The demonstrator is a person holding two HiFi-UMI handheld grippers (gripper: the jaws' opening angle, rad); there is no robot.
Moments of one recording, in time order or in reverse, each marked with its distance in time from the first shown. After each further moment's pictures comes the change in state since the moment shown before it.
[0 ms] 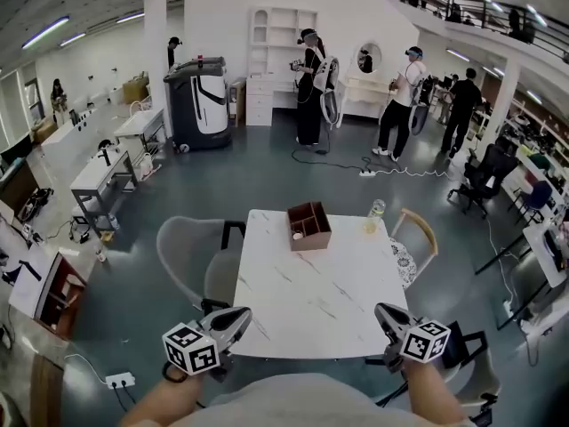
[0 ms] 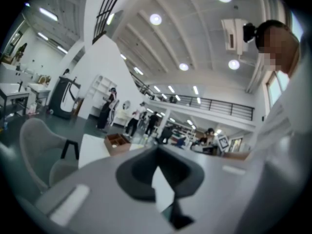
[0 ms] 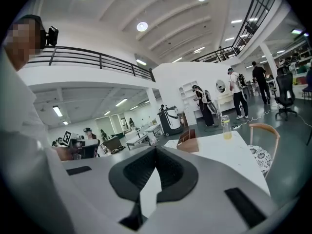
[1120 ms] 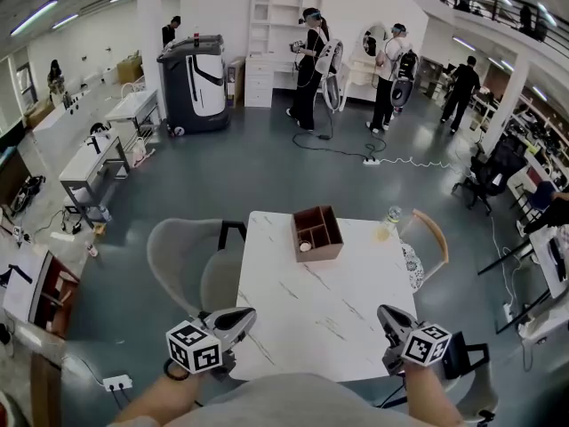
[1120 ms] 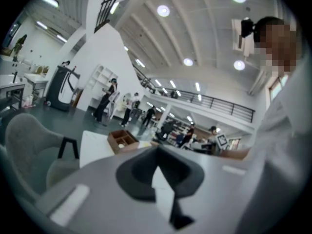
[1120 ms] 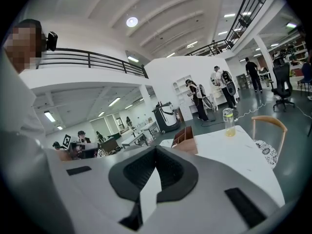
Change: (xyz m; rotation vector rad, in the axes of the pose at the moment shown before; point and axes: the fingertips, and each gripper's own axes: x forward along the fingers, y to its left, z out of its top) left arm 0.067 0.098 0.009 -0.046 0.079 -0.028; right arm 0.097 -0.052 0.011 0.077 0.042 -0.044
